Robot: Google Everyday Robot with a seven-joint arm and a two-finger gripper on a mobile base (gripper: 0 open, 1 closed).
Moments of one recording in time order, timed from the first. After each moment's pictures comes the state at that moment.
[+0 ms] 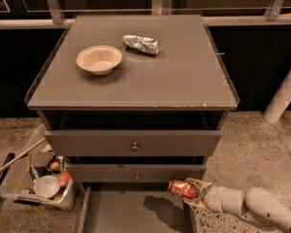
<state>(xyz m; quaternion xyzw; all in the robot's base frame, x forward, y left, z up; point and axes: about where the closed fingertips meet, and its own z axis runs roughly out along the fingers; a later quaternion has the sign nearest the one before) 0.465 -0.192 0.430 -0.60 0.65 0.10 0.46</state>
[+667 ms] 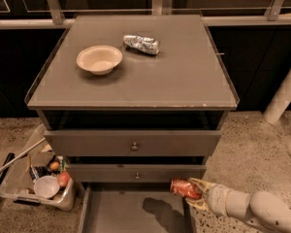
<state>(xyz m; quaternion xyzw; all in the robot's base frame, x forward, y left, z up) 0.451 -0.195 0.463 -0.62 0.64 0.06 0.45</state>
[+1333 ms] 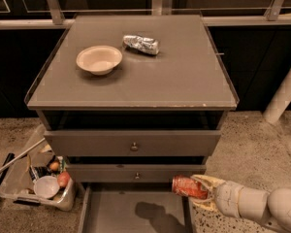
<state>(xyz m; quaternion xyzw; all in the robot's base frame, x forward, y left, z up) 0.419 -0.190 0.552 -0.66 0.59 0.03 0.46</state>
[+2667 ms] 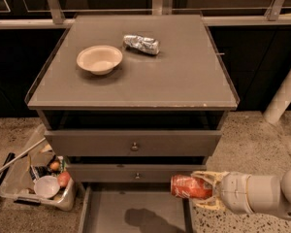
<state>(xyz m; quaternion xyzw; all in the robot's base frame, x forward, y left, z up) 0.383 -0.168 0.647 -0.68 0.61 0.08 0.40</state>
